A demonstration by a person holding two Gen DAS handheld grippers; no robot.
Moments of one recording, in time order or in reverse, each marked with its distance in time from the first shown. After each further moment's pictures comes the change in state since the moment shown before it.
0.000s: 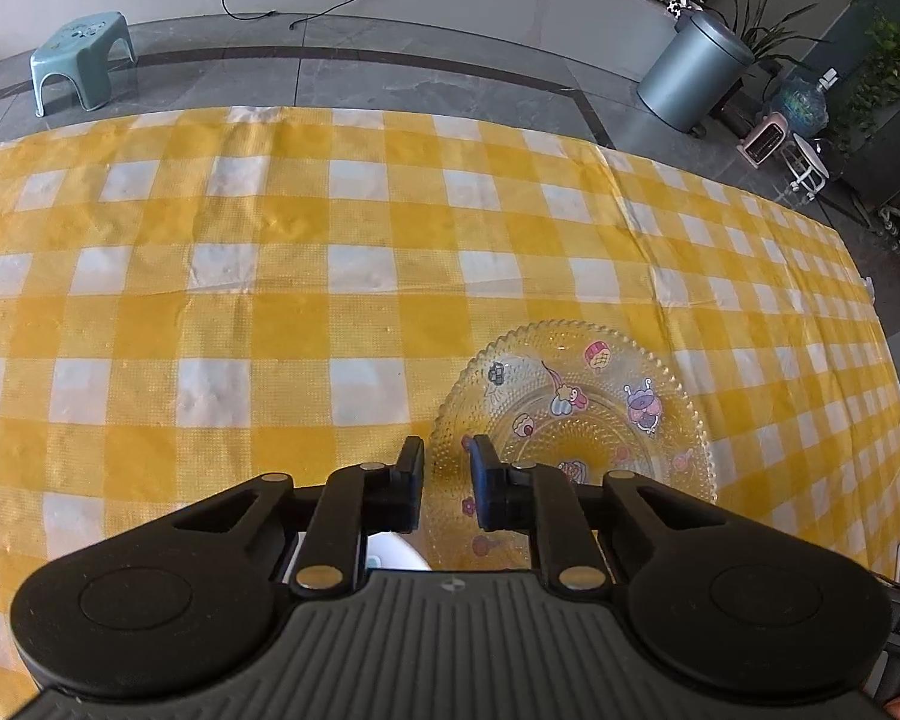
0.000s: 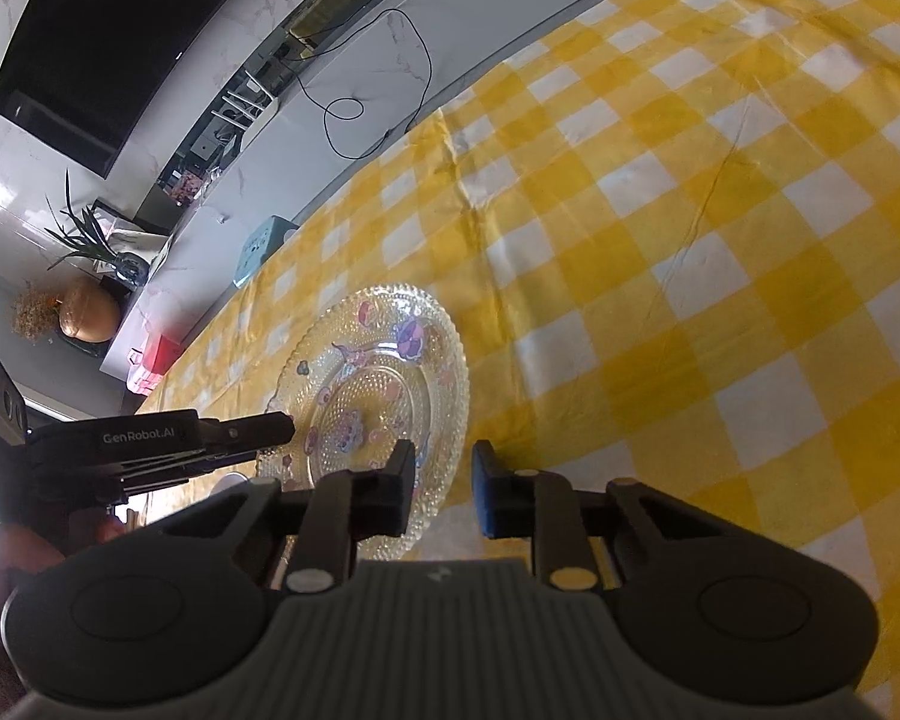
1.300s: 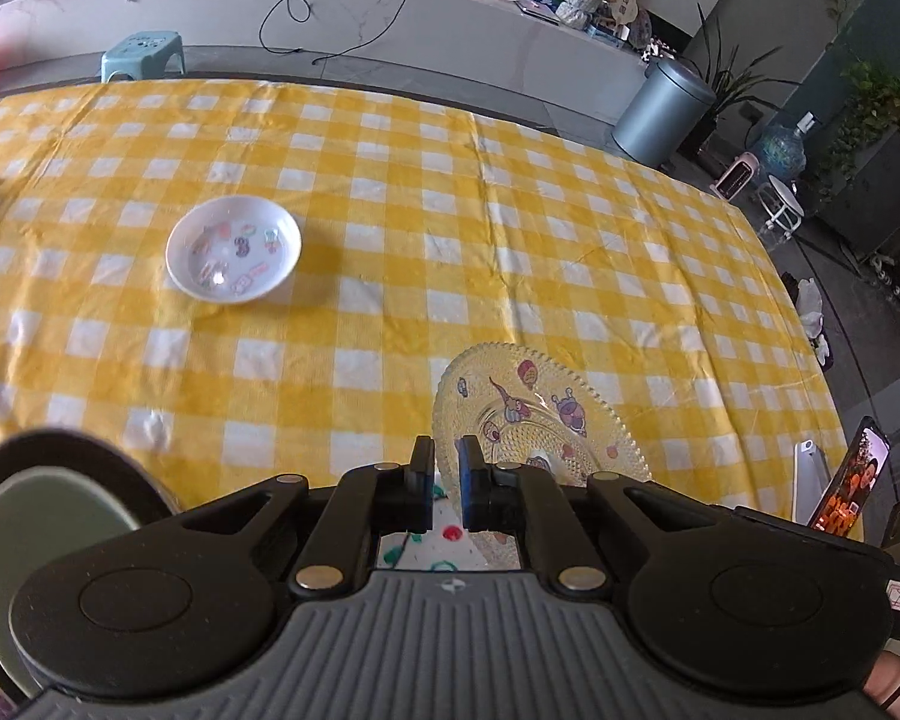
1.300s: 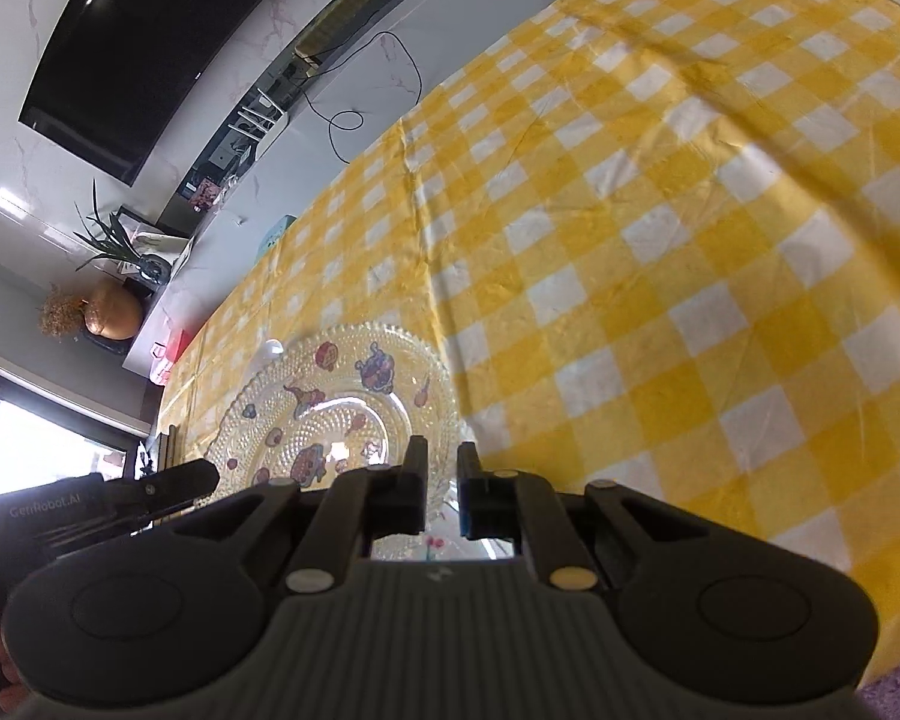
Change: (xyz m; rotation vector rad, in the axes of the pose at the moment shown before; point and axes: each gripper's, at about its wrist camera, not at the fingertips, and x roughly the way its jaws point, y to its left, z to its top) left arm -0.123 -0.118 -0.176 -0.088 -0.139 0.019; right arm -0.174 -0.057 -0.106 0.023 -0.023 0.024
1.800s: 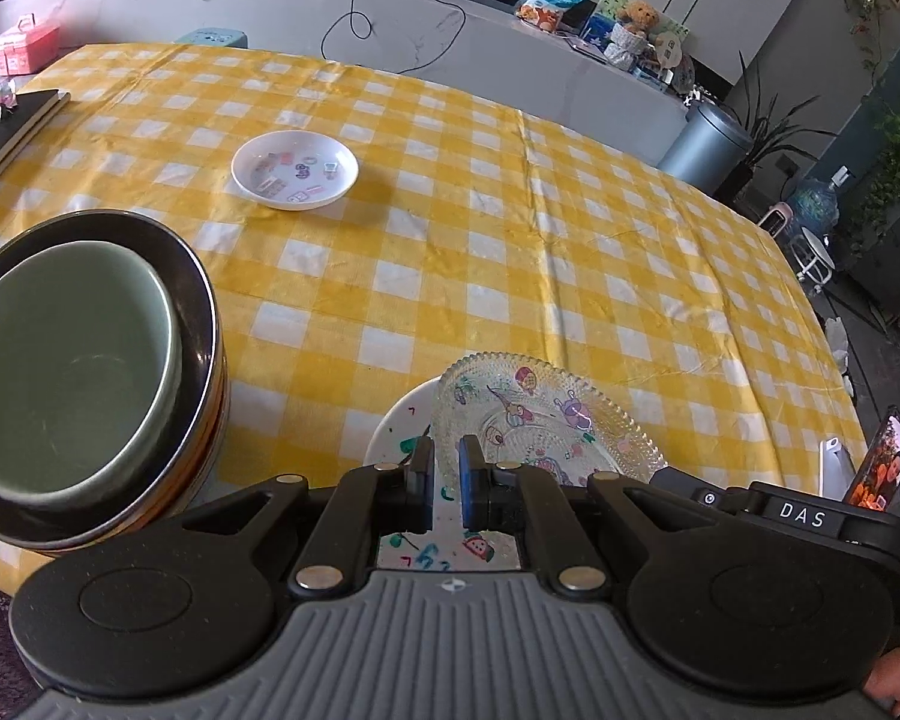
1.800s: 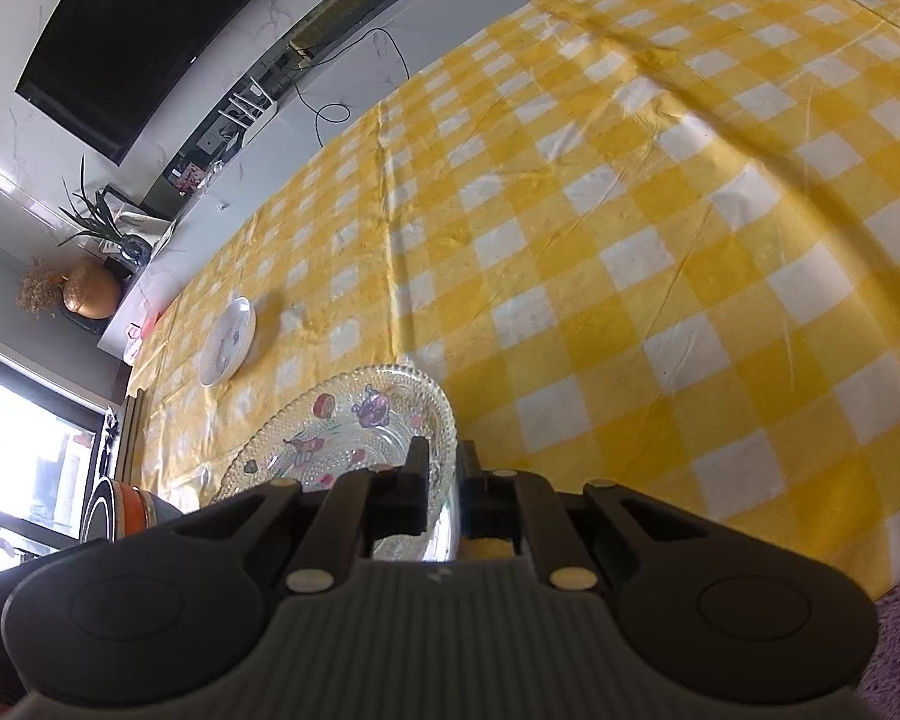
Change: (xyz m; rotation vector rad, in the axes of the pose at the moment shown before) left arm -0.001 0.003 -0.076 -0.087 -0.106 0.071; right arm -0.006 -0.011 -0.032 -0.072 -0.008 -0.051
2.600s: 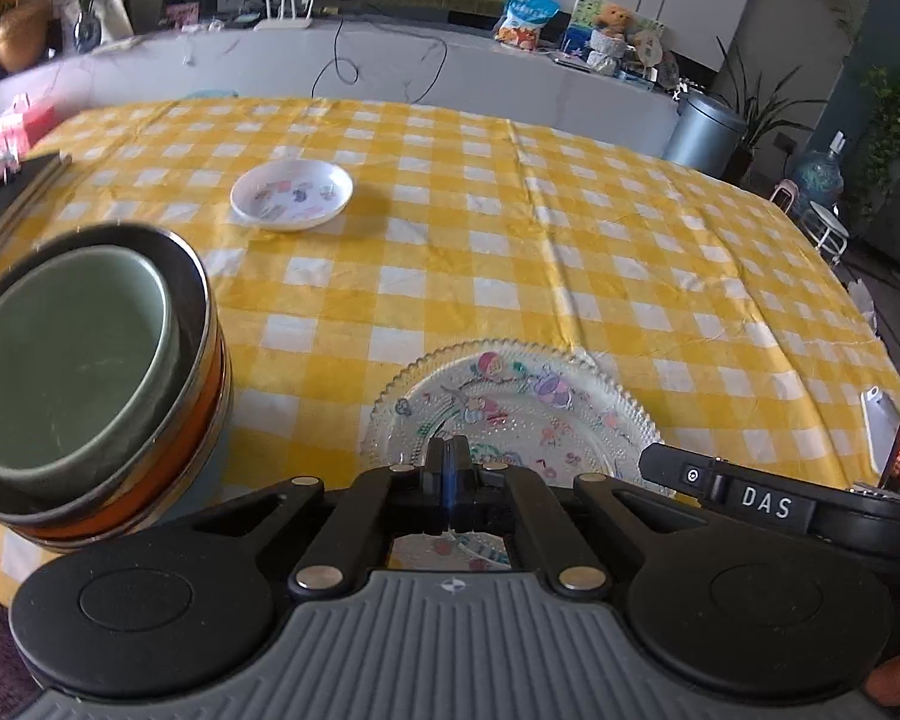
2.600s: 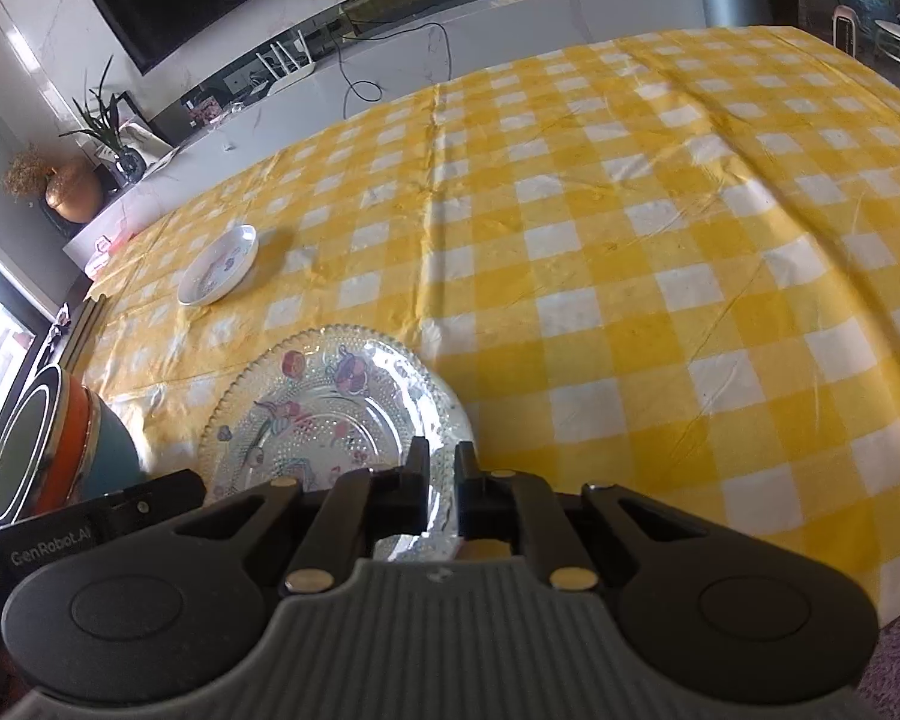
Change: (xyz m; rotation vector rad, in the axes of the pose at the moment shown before) left arm 0.001 -0.018 -0.032 0.157 -0.098 0.081; right arm 0.017 0.042 -0.027 -0.290 -0.034 -0.118
